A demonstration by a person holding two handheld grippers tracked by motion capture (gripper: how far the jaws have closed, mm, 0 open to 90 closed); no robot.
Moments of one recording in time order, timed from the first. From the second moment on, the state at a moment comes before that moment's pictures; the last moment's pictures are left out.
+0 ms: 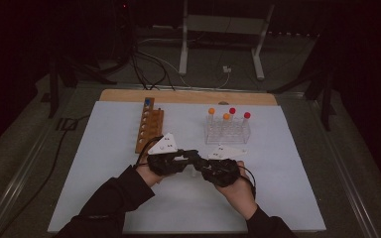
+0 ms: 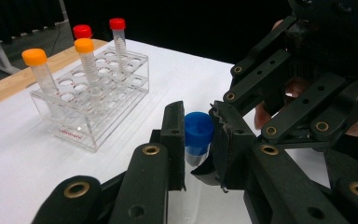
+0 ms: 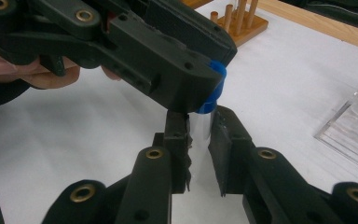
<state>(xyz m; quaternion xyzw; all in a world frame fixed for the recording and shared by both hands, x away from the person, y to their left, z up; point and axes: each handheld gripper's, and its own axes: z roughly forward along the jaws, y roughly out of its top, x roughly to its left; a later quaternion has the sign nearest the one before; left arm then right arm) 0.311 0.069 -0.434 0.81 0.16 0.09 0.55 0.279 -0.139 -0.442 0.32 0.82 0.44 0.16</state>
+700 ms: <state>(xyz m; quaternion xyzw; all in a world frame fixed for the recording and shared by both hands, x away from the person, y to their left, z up) 0.333 0.104 -0.400 0.79 0.19 0.15 0.57 0.278 -0.156 -0.430 0.33 0.79 0.49 0.18</state>
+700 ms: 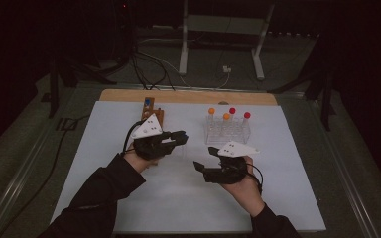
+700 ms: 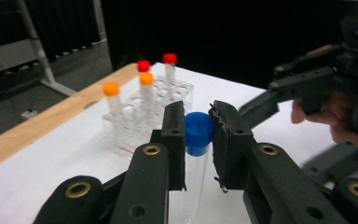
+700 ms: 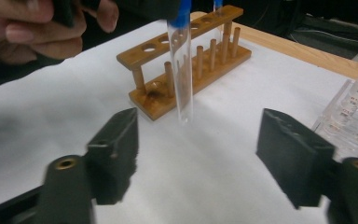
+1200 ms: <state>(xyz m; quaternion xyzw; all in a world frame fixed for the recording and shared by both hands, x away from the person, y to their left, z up) 0.362 0.141 -0.382 0.77 0.23 0.20 0.56 0.277 -0.159 -0.430 0.31 0.79 0.51 0.17</state>
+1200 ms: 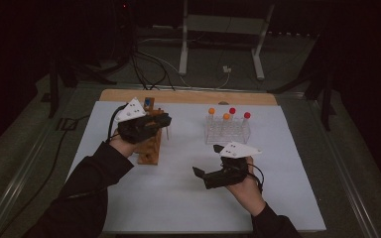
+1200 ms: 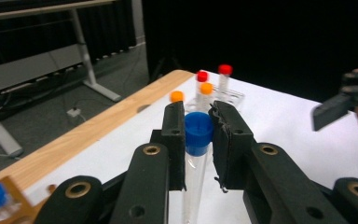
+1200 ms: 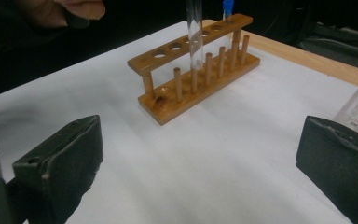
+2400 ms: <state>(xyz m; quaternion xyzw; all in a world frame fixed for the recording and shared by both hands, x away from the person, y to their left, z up) 0.452 0.189 -0.397 0.73 0.35 0.29 0.51 0.278 -0.165 -0.428 0.30 0.78 0.52 0.17</state>
